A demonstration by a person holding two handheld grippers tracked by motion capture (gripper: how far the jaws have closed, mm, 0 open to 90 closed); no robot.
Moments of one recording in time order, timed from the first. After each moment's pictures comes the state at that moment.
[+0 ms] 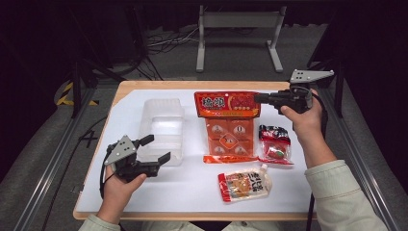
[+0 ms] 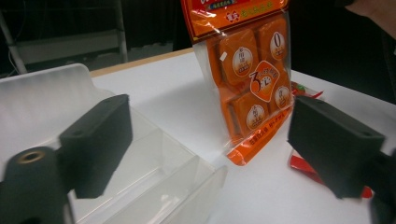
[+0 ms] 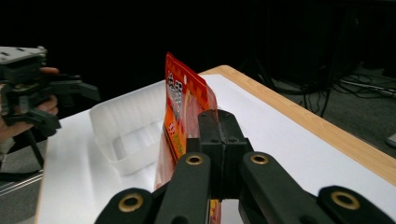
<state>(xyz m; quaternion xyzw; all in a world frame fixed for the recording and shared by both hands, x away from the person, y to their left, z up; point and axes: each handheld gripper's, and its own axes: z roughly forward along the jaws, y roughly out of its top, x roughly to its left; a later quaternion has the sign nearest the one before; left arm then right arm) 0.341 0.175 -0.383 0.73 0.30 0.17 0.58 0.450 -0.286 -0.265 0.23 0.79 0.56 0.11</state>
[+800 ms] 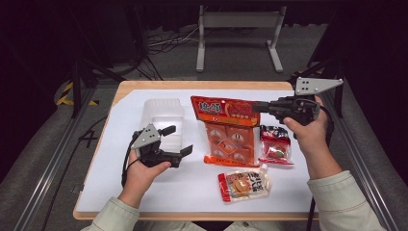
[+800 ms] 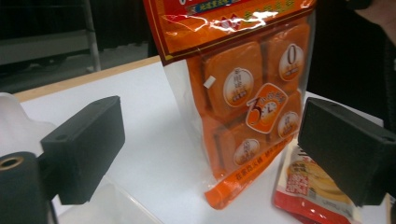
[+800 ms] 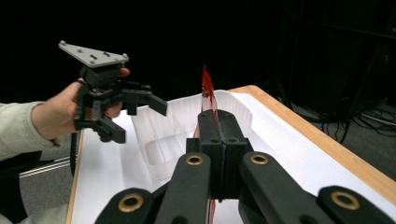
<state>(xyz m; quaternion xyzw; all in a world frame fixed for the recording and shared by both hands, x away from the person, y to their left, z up) 0.370 0.126 -0.375 0.74 0.26 0.14 0.60 0.406 -0.271 -0.248 0.16 0.79 0.59 0.11</state>
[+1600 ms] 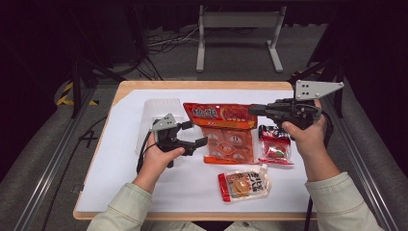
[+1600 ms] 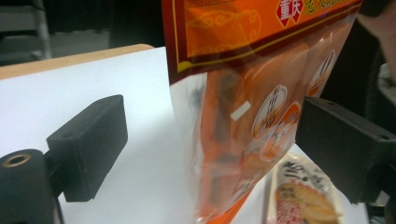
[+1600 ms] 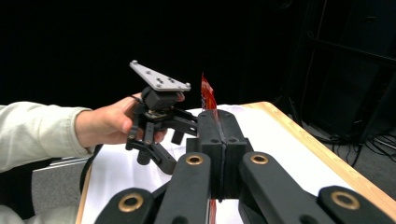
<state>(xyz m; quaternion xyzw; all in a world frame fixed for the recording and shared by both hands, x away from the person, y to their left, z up) 0.417 0.090 -0.390 0.74 0.26 0.03 0.62 0.394 -0.262 -0.243 0.11 0.78 0.60 0.12</state>
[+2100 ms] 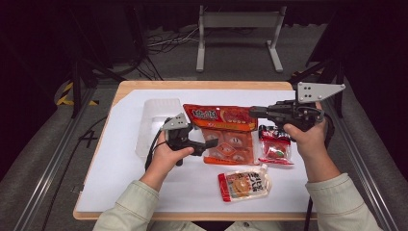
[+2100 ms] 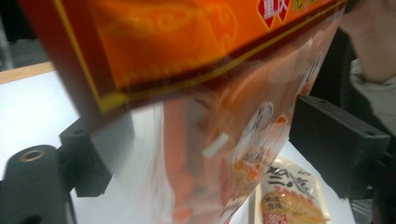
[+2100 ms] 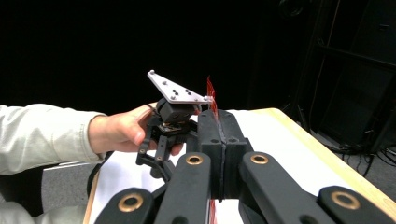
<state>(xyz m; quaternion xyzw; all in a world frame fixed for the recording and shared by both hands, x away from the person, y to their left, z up) 0.424 0.065 -0.392 0.74 0.20 0.01 0.64 0.392 -0.265 -0.246 0.09 0.77 0.62 0.10</state>
